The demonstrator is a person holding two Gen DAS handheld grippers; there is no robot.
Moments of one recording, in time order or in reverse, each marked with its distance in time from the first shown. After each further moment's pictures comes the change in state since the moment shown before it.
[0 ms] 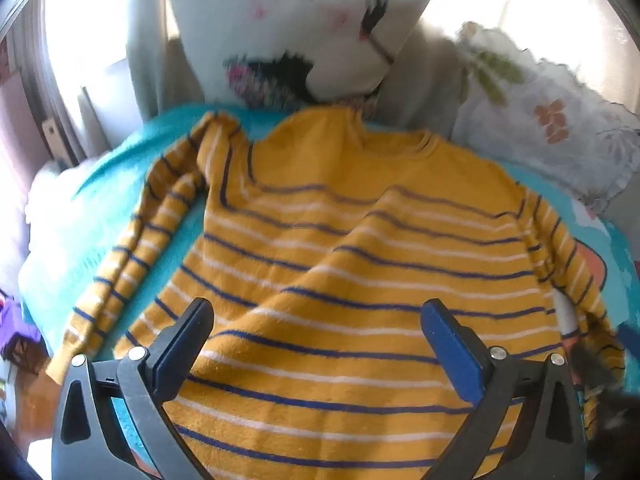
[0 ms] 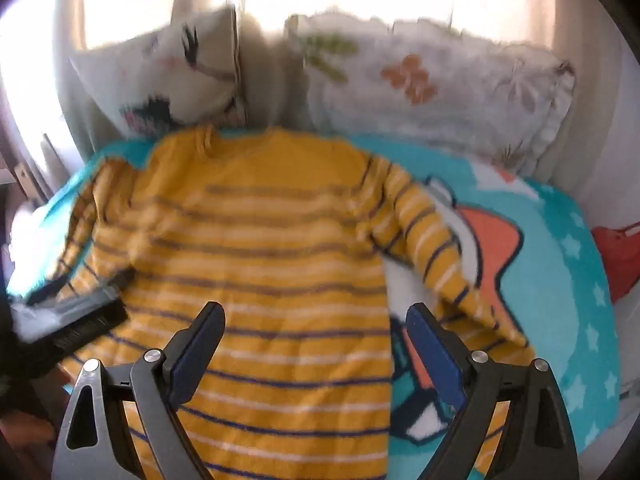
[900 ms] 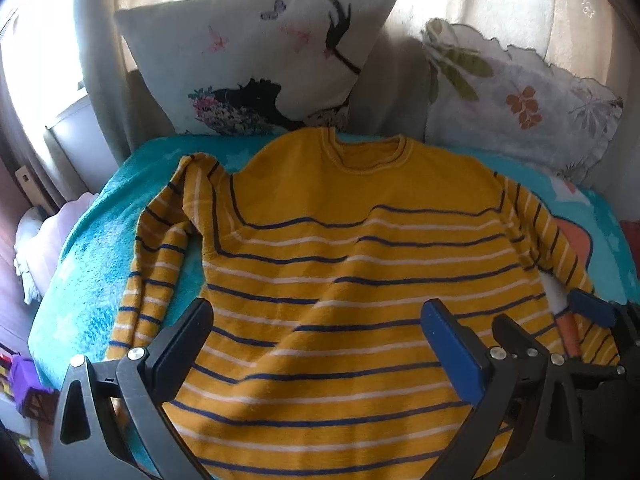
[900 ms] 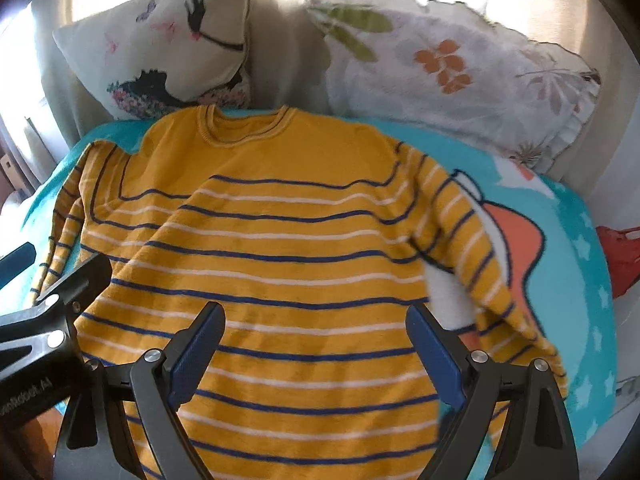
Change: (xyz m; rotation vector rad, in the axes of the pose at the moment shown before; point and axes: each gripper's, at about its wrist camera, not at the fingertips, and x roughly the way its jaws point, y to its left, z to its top) left arm 0.004 0.005 0.036 0.223 0.093 -0.040; right arm 0.033 0.052 0.024 -0.010 0.070 -0.045
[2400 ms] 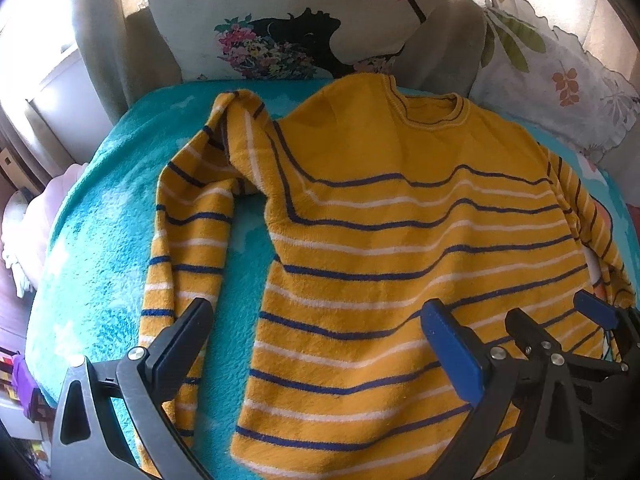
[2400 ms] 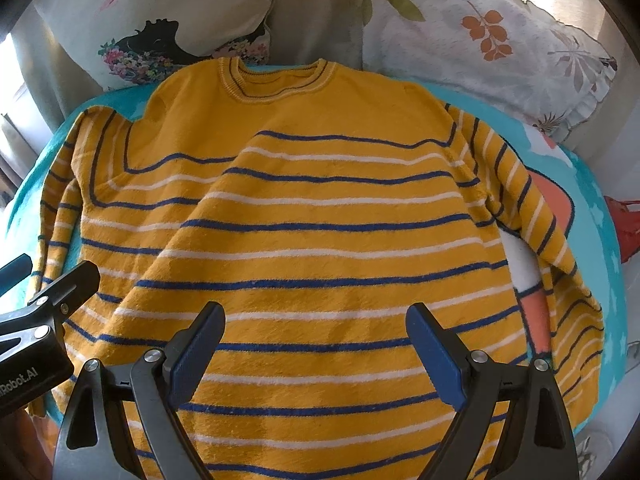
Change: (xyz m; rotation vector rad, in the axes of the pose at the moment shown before) left arm 0.054 0.086 -0.002 -0.004 0.127 -0.052; right arm 0.036 0.067 0.004 0.065 0.125 -0.046
